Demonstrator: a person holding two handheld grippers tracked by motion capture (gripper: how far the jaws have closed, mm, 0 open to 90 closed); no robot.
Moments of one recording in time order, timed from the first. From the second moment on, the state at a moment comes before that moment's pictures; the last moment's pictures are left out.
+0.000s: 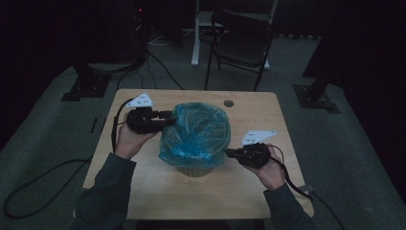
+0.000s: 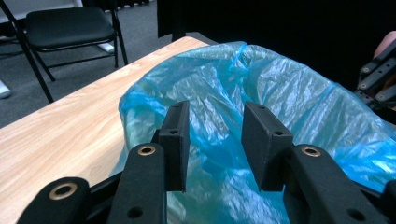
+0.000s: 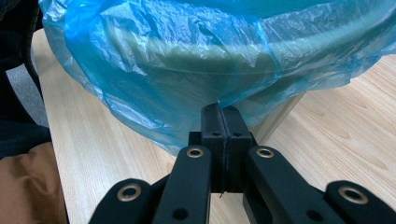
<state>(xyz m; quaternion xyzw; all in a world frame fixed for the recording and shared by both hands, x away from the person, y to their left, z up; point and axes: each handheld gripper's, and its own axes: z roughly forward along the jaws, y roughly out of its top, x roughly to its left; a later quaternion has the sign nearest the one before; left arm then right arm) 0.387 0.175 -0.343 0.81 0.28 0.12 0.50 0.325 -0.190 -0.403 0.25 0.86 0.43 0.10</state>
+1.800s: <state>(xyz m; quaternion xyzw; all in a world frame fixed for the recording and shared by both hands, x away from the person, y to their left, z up) 0.431 0.083 -0.335 0.88 0.22 0.12 0.40 0.324 -0.191 -0.405 0.25 0.87 0.42 0.10</state>
